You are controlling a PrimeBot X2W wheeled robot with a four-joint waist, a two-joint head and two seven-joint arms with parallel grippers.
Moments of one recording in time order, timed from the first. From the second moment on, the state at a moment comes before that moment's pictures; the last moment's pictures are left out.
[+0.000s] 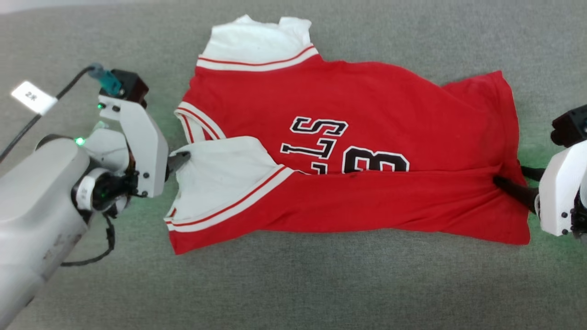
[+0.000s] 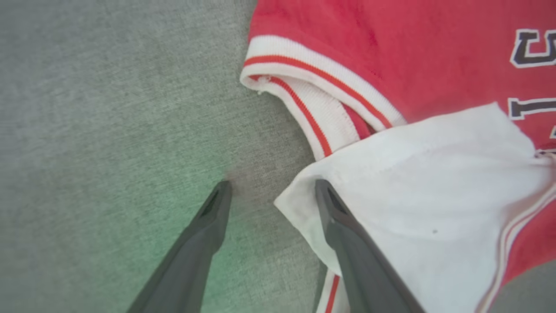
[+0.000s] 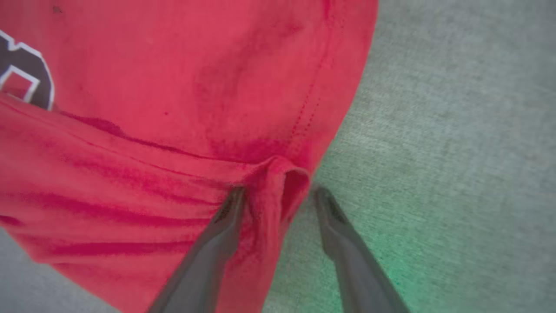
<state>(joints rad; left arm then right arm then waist) -1.05 0.73 -1.04 0.45 -1.21 0.08 0.59 -0.65 -0.71 0.56 0.33 0.90 0.13 0.63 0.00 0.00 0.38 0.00</state>
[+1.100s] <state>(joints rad) -0.64 1.01 -1.03 -0.13 -1.27 0.36 0.41 -0.21 -0.34 -0.06 -0.06 0.36 0.13 0.05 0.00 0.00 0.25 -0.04</state>
